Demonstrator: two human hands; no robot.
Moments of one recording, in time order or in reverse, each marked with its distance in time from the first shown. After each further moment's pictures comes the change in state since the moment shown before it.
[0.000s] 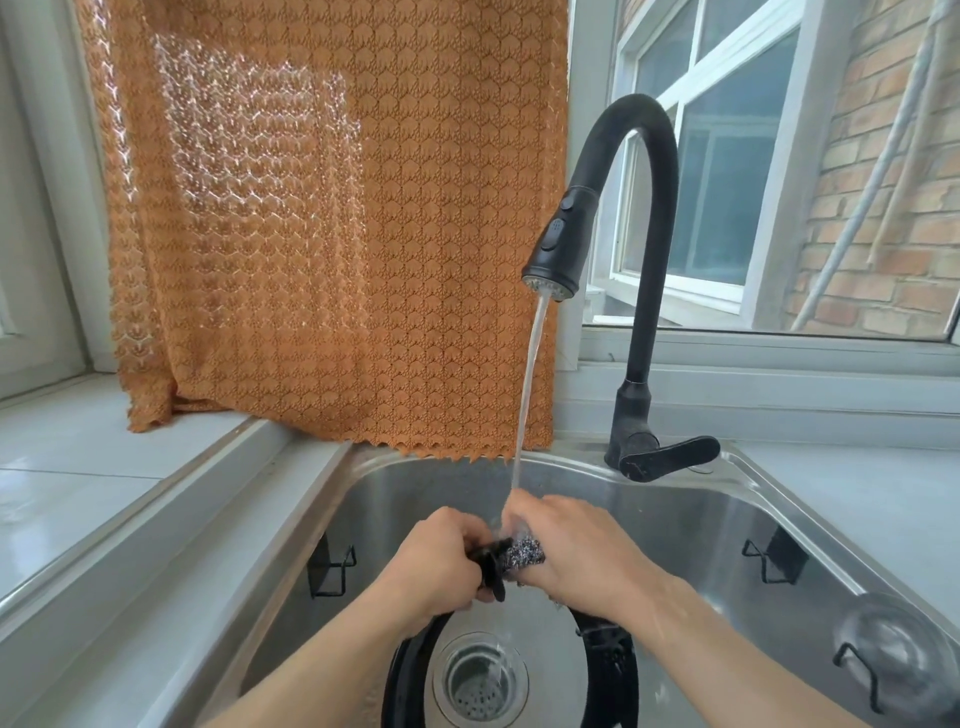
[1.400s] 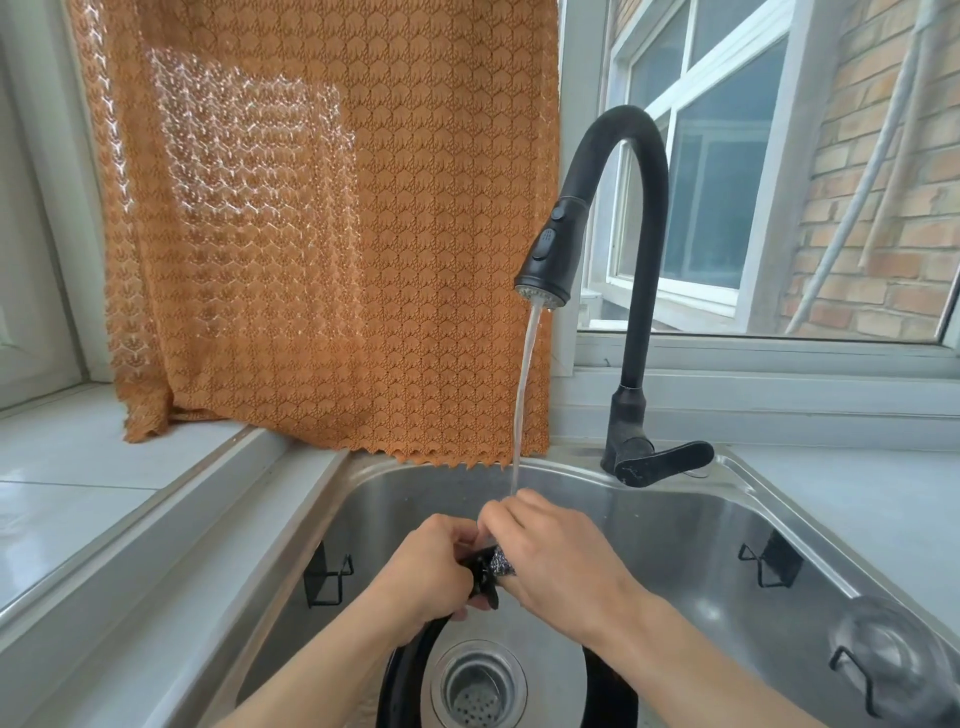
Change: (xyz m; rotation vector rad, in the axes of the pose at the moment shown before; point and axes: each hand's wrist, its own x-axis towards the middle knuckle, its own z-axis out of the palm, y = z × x) left_hand -0.008 0.006 -0.002 -0.112 -0.016 -0.002; right_hand -0.002 -0.020 0.005 -0.209 0.229 -0.188
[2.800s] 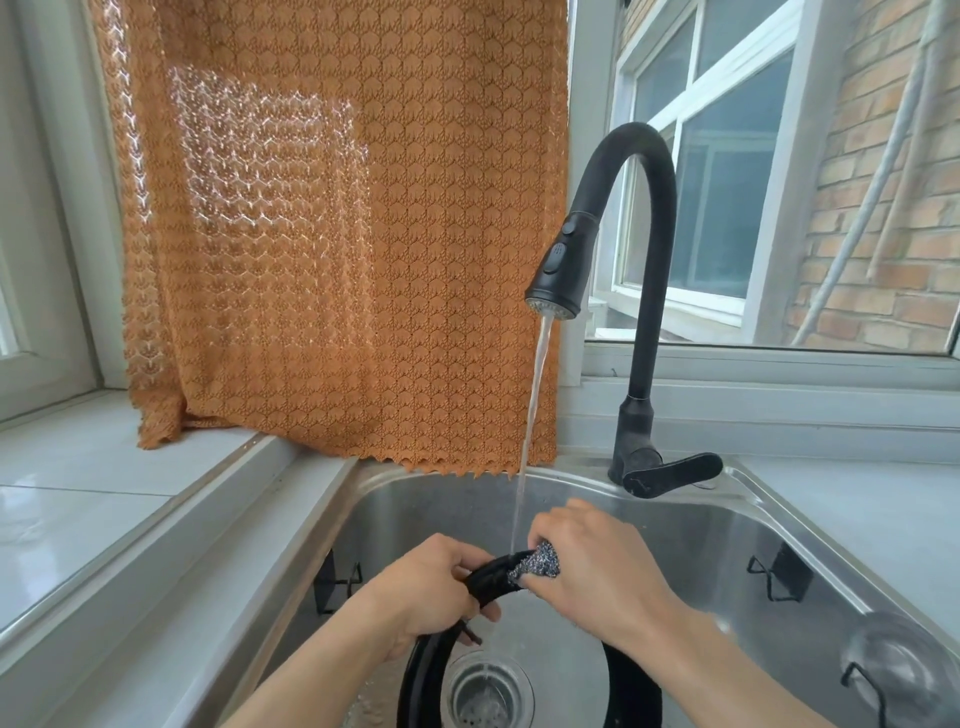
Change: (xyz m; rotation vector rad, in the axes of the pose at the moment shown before) left_hand -0.008 0.000 -0.012 -0.064 -0.151 -0.102; right_hand -0.007 0.010 -0.018 0.082 -0.050 0.270
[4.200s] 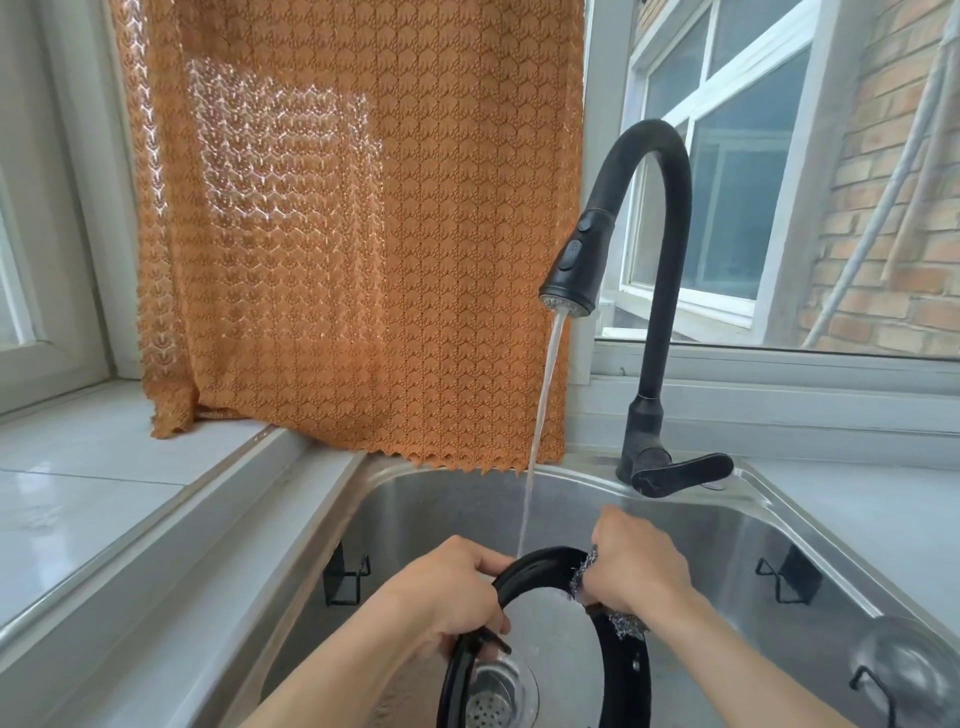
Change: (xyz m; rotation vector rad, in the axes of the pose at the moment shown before) left_hand -0.015 0.016 0.006 -0.071 -0.060 -0.154; right_hand 0.010 0.022 0.014 0.063 -0.304 0.636
